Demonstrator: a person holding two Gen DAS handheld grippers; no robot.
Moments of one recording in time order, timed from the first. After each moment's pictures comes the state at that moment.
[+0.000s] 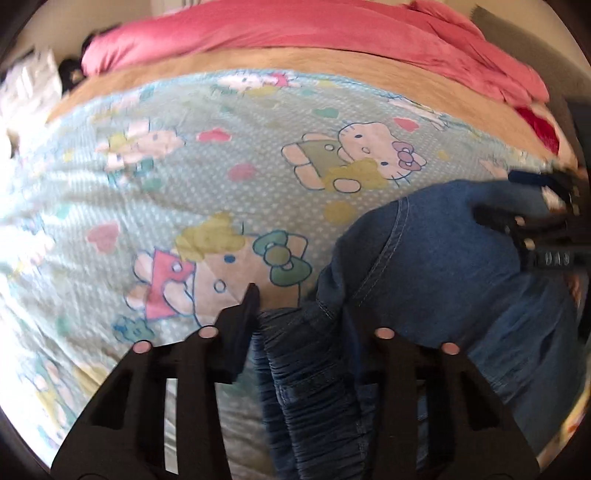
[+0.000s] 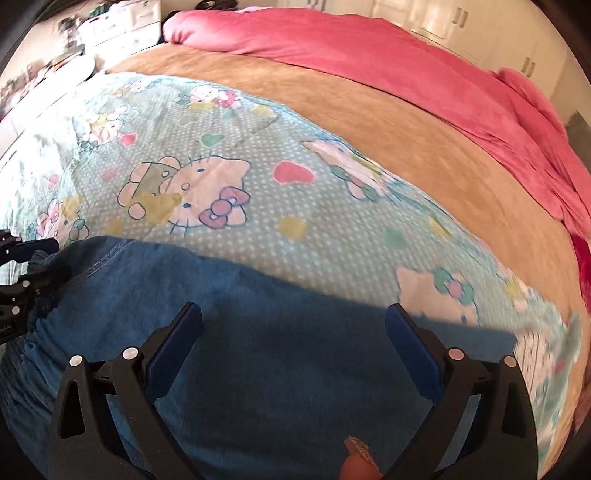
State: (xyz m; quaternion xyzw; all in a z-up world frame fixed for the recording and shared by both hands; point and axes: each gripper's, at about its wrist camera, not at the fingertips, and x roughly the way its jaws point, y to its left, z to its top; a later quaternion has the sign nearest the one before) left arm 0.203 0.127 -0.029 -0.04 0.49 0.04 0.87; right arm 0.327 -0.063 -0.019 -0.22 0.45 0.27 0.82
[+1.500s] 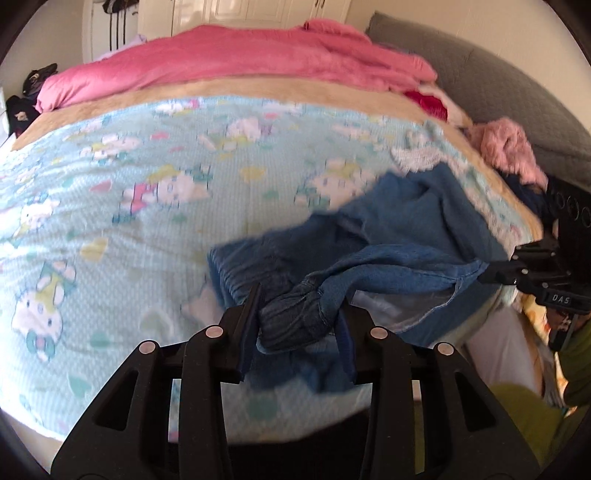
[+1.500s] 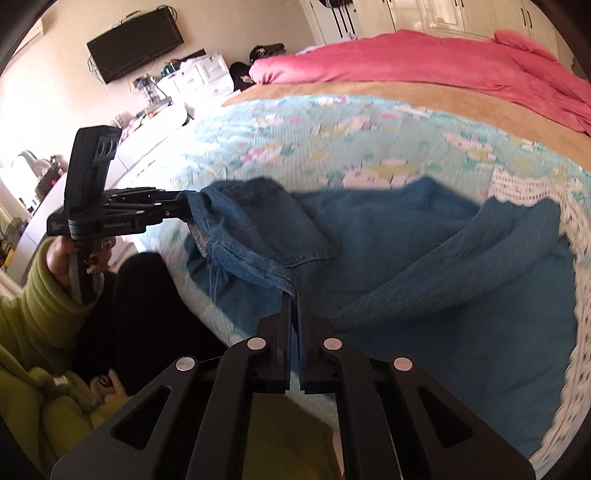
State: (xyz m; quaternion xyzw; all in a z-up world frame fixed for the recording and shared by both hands) left arm 0.024 0.089 0.012 -0.04 0.45 -0.12 0.88; right arm 0.045 -0.189 0.022 -0.04 0.45 0.41 0.79
